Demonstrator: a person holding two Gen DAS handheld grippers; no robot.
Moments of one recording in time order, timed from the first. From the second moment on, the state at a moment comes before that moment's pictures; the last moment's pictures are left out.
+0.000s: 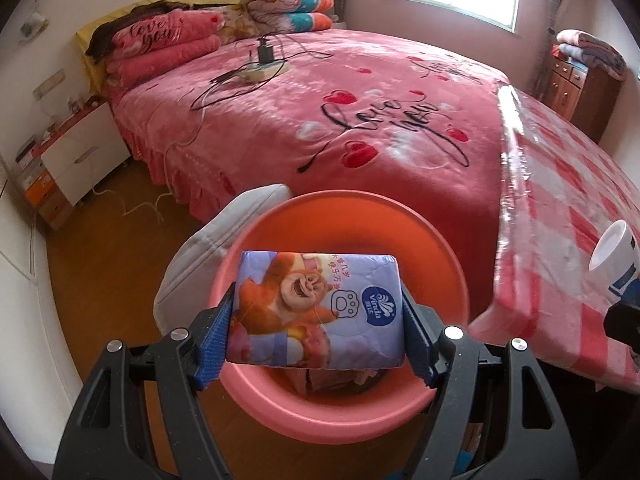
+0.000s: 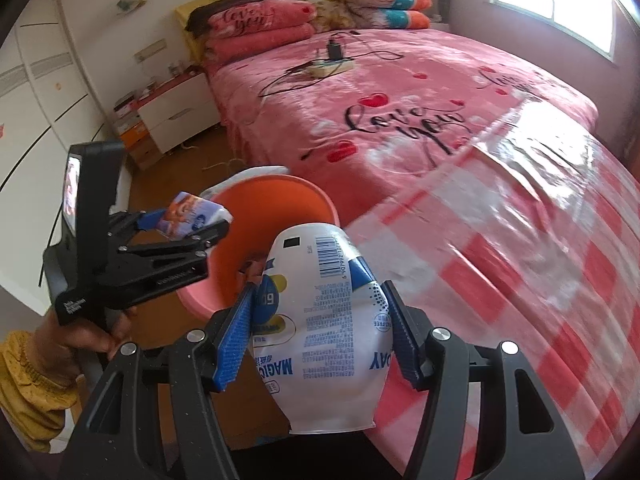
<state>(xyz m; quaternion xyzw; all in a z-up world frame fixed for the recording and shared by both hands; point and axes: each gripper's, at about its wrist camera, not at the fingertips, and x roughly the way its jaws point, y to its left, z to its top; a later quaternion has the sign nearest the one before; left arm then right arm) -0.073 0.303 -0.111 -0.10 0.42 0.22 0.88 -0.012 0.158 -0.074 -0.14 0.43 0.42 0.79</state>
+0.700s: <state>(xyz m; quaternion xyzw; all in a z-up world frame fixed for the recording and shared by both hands) -0.076 0.334 -0.136 -0.13 0.44 0.25 0.85 0.000 0.236 -0.066 -0.15 0.40 0.46 0.78</state>
